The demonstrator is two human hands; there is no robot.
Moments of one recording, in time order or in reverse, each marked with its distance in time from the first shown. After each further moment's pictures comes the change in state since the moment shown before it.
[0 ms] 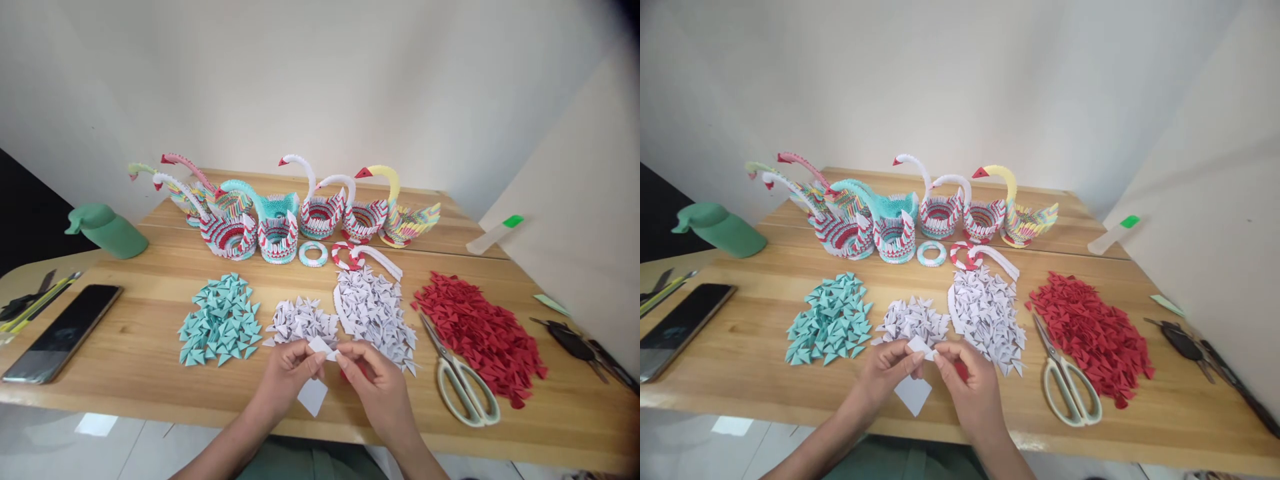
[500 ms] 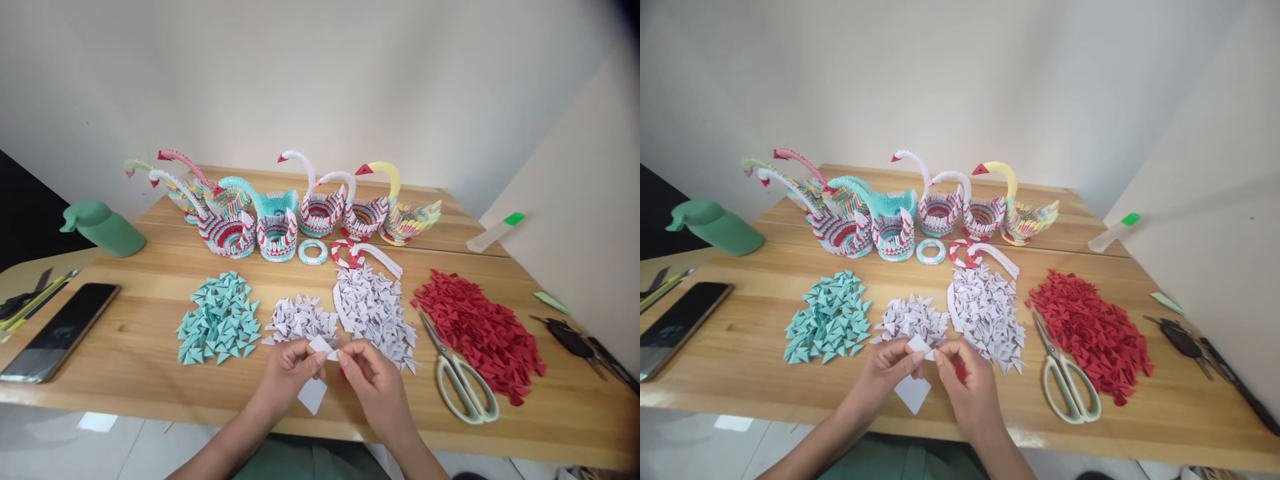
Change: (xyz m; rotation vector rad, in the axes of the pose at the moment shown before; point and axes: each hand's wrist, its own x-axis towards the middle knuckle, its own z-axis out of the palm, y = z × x) left_hand -0.002 0.002 0.002 -0.004 -0.008 -0.032; right_hand -0.001 -0.008 0.002 0.004 0.010 0.020
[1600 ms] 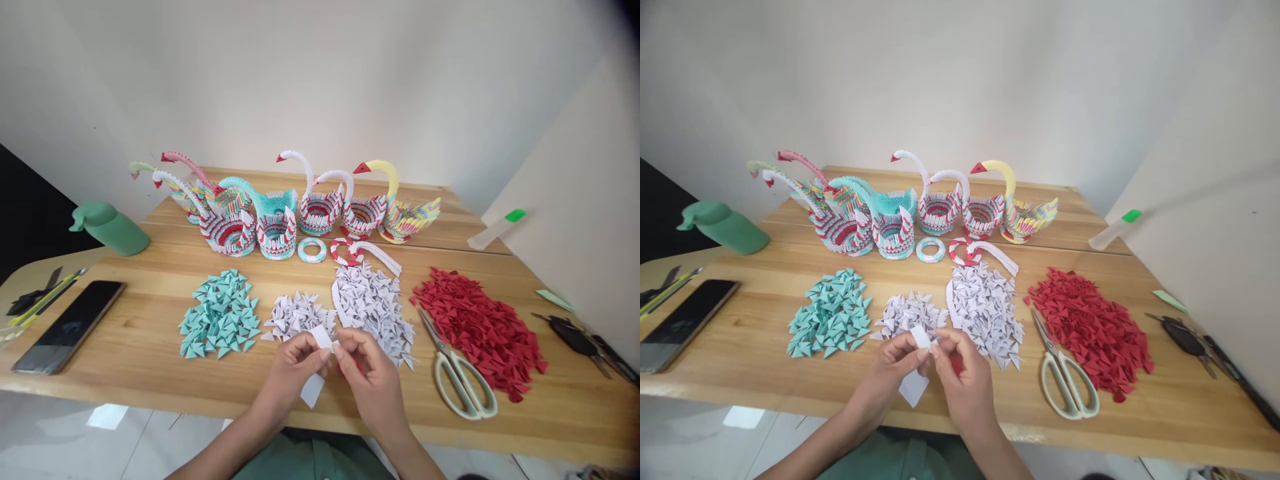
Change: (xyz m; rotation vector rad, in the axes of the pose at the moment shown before) left_hand -0.003 -0.002 0.018 -0.219 0.036 -0.021; right_hand -0.004 0.011 0.006 0.140 0.041 -0.015
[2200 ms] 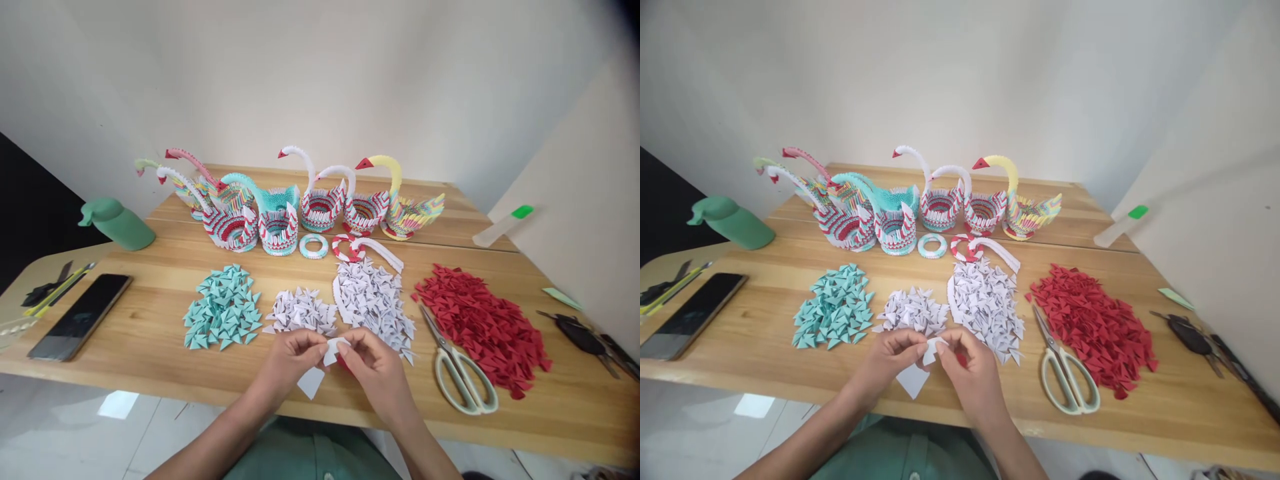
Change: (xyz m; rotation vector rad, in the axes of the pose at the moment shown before) left_hand 0.001 0.014 -0.005 0.123 -0.052 -0.072; right_hand 0.005 -0.014 -0.010 0.005 -0.048 0.088
